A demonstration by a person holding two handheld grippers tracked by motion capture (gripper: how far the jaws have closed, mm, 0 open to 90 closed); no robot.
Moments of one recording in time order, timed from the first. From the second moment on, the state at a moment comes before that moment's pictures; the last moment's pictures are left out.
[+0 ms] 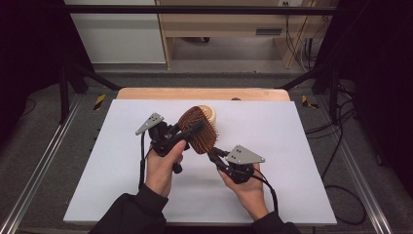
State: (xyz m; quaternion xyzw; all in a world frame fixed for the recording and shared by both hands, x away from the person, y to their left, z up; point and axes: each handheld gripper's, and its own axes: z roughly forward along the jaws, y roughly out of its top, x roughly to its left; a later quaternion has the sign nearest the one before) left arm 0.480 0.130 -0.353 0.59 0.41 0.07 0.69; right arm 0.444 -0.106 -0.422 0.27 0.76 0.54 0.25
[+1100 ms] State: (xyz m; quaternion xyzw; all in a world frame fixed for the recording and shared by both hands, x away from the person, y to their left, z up) left arm 0.479 0.142 -0.338 0.58 0.40 0.11 0.70; right arm 0.430 -0.160 -0.435 0.34 0.76 0.48 0.27
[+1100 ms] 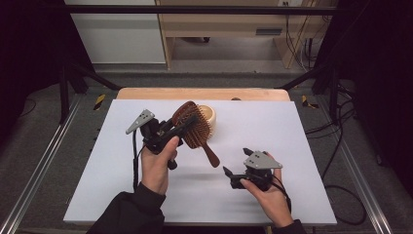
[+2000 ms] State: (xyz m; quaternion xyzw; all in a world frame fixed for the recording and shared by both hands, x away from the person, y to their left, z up) left arm 0.507 0.146 -0.280 0.57 0.40 0.13 0.71; right arm 0.420 -0.228 -0.459 0.40 0.70 0.50 0.30
